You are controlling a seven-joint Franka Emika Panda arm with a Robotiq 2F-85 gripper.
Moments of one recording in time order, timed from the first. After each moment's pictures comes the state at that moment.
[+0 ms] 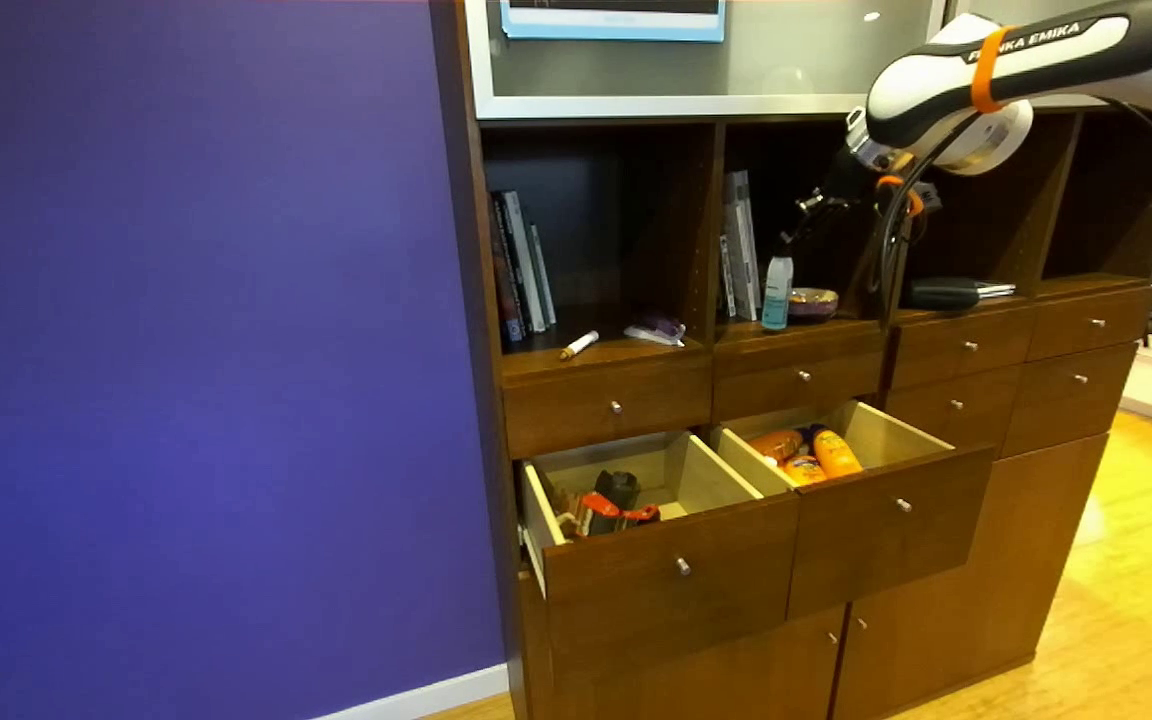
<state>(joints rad) -0.03 0.23 0.02 -1.47 0.32 2.37 -0.48</state>
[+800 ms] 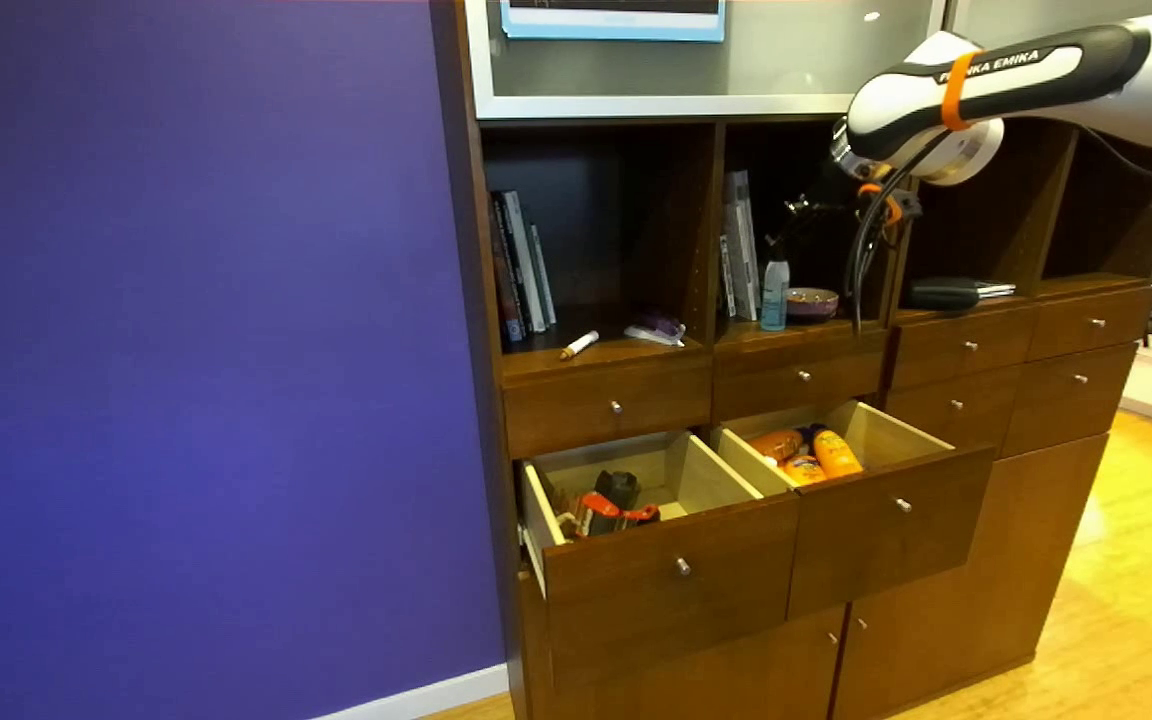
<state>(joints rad) -0.04 0.33 0.03 -1.35 0.31 2.37 -0.47</state>
